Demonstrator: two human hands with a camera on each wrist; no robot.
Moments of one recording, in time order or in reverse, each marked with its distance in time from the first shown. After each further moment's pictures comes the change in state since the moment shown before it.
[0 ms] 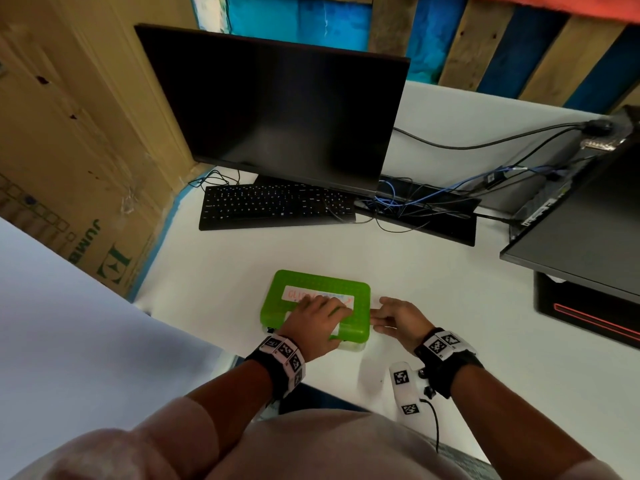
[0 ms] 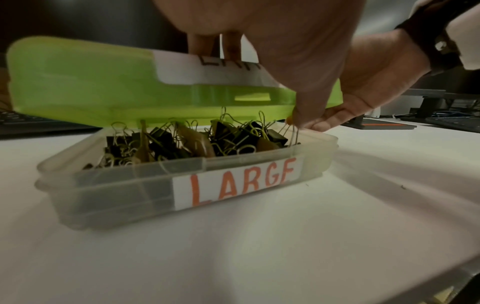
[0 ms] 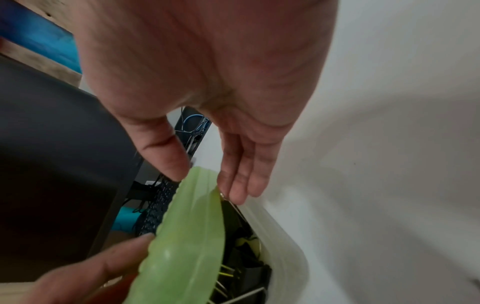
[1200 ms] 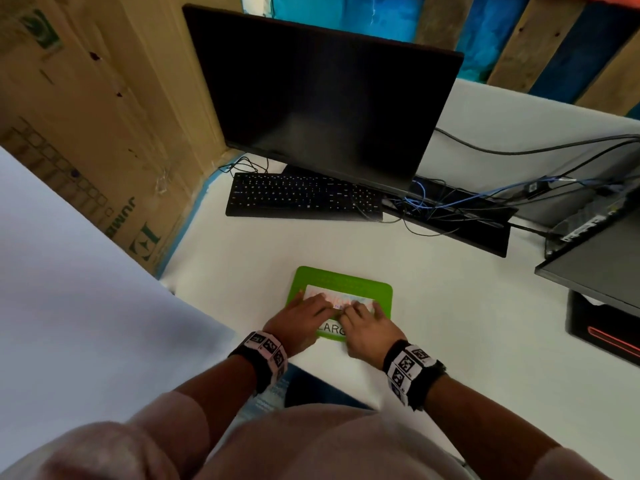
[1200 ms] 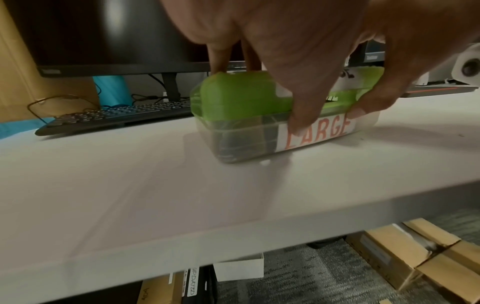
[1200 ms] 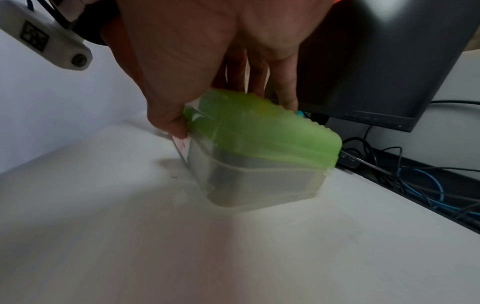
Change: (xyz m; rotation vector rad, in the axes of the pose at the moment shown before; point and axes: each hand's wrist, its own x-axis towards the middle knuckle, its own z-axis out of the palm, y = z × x) left_hand -0.044 -0.040 -0.003 0.063 -0.092 -0.014; right_hand -0.001 0.033 0.076 -2.032 0.009 -1.037
